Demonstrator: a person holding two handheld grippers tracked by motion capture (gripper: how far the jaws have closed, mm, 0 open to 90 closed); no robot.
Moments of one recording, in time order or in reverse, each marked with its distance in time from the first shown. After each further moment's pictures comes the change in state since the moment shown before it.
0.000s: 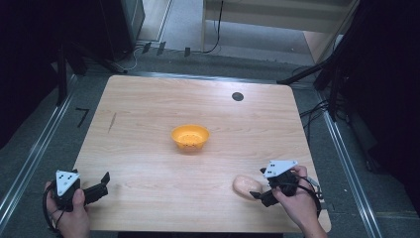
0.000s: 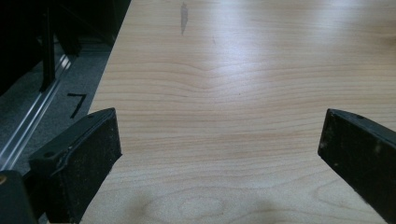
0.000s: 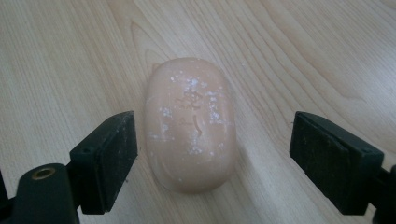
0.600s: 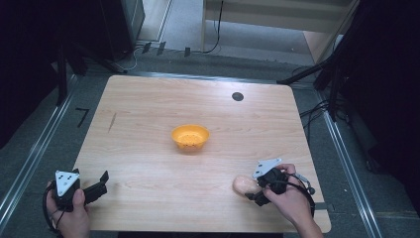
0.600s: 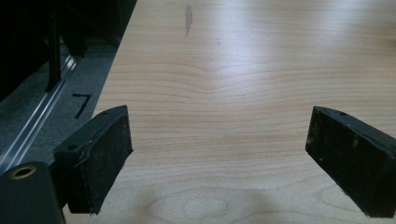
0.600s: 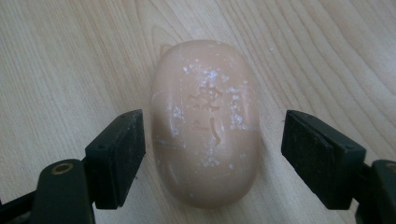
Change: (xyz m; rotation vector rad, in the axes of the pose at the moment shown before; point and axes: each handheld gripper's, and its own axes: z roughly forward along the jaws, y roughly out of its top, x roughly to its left) left arm 0.000 0.000 -0.001 -0.007 0.019 -0.004; right arm 0.004 0.011 0.024 0.143 0.038 -0.021
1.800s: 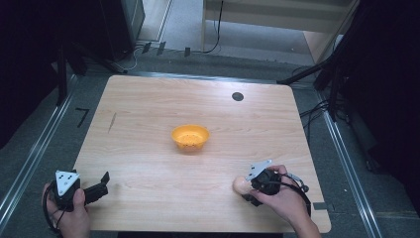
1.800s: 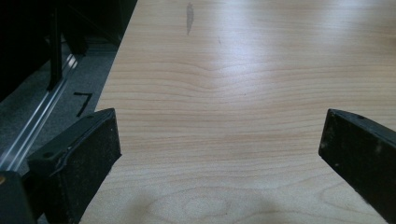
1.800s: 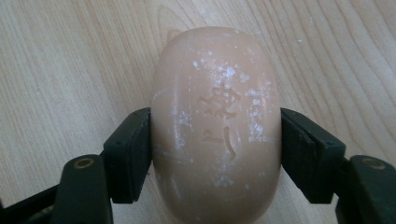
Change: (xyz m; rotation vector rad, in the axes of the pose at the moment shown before) left arm 0.000 0.000 0.001 0.007 0.004 0.000; right arm 0.003 0.004 0.017 0.063 0.022 -0.038
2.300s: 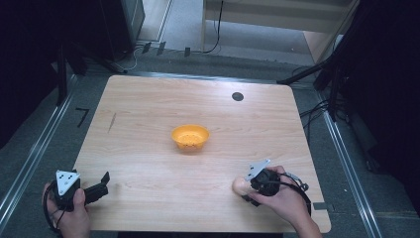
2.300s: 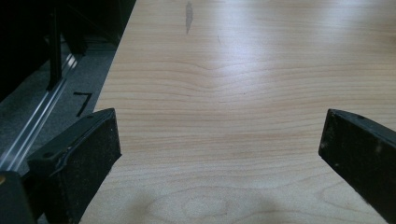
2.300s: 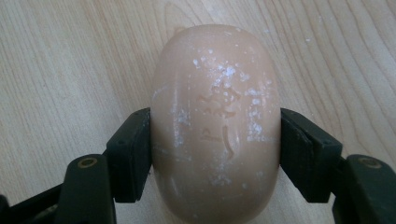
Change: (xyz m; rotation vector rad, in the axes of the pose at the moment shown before) left arm 0.000 0.000 0.000 0.004 0.000 0.004; right arm 0.000 0.004 -0.001 0.030 0.011 -0.019
